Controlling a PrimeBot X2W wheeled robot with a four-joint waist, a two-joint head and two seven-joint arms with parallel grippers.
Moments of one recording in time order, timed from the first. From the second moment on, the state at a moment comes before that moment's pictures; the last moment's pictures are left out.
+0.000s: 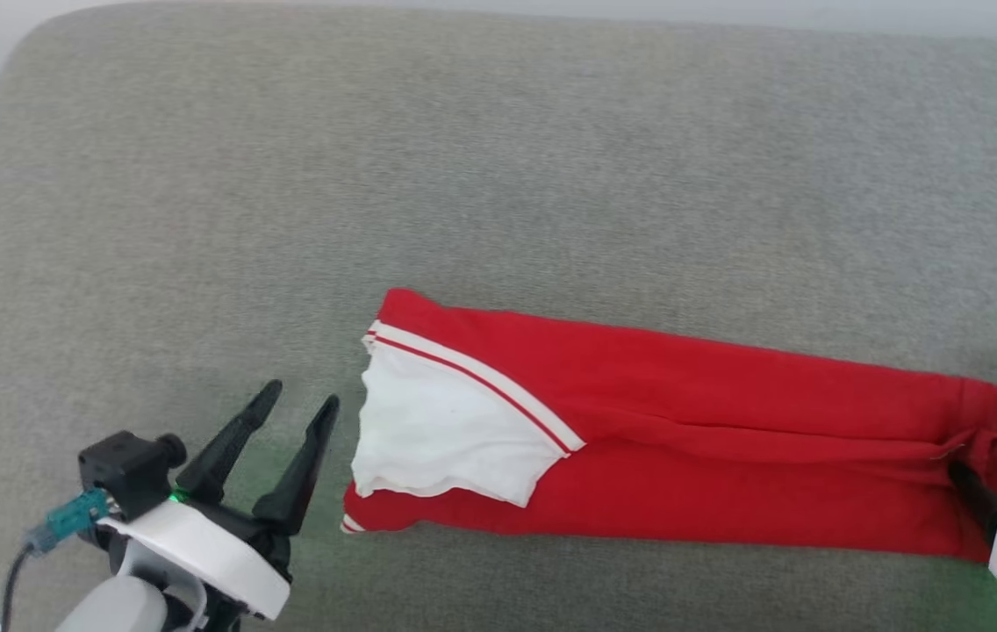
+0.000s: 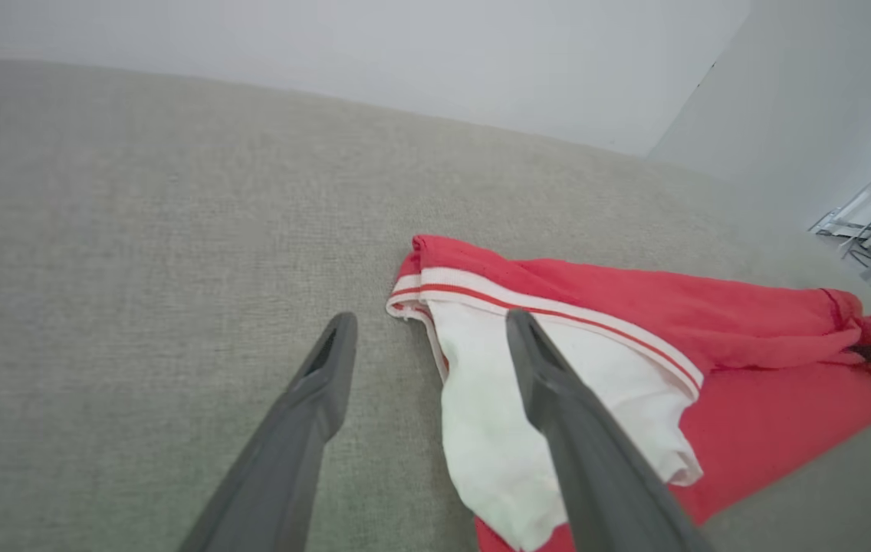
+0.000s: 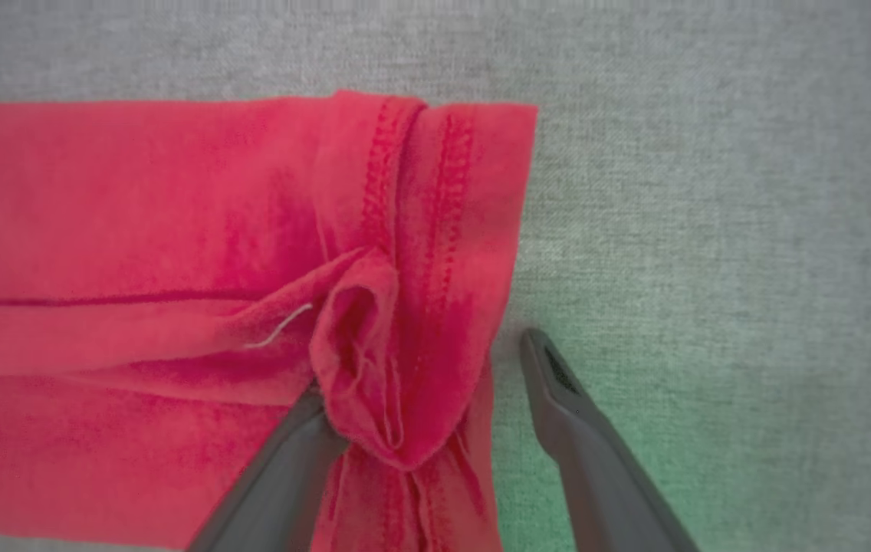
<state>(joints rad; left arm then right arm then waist) -0.21 0.59 -0.58 0.16 -0.86 -0.13 -0.26 -0.05 -0.25 -0.27 -0.01 0.35 0.13 0.81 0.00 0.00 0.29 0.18</state>
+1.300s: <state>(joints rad) -0.08 0.36 -0.21 0.12 -0.37 -0.13 -0.26 -0.11 -0.38 -0.64 0.01 0.26 0.13 0.76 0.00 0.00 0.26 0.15</state>
